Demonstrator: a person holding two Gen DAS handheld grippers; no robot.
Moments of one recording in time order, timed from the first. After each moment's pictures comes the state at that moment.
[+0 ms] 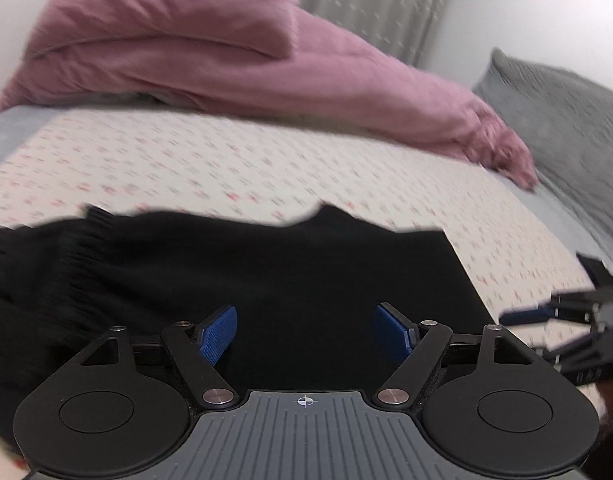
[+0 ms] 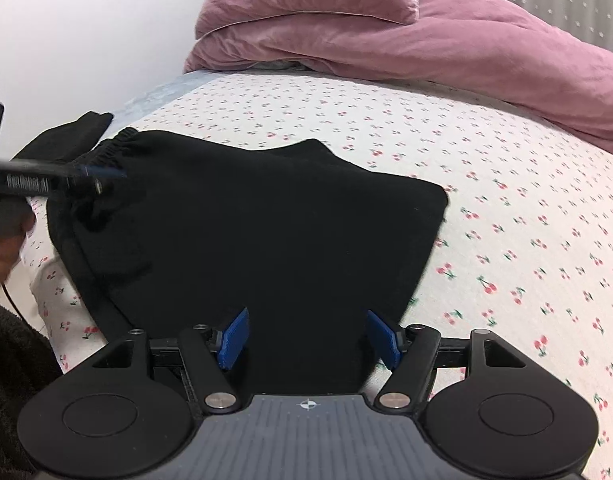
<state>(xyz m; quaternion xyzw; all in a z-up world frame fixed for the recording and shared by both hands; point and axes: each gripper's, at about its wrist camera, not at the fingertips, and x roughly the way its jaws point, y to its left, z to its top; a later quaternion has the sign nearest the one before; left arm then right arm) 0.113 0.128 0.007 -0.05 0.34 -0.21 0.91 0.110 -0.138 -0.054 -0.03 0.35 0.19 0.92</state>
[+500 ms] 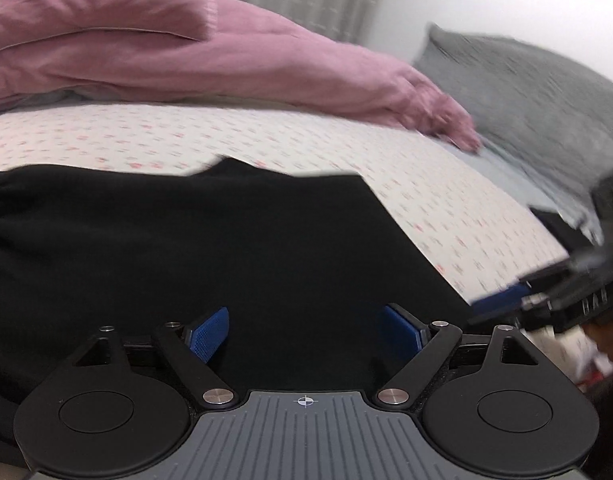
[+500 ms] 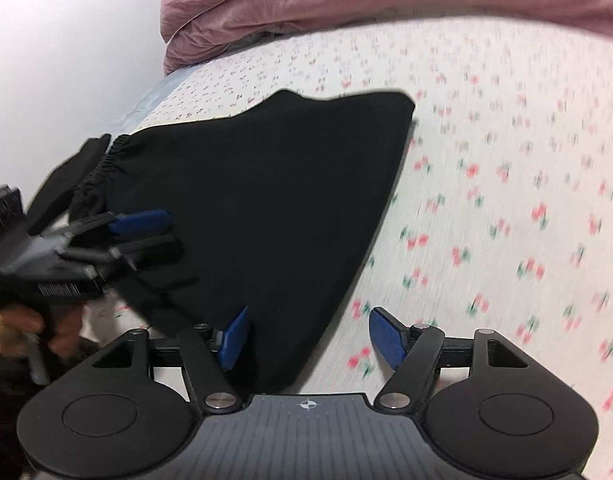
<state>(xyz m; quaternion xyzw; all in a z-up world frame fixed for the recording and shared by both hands) 0.081 0.070 -0.031 -0.02 0.33 -0.30 0.89 0.090 -0.185 -0.077 0.13 0.44 0.21 0.86</state>
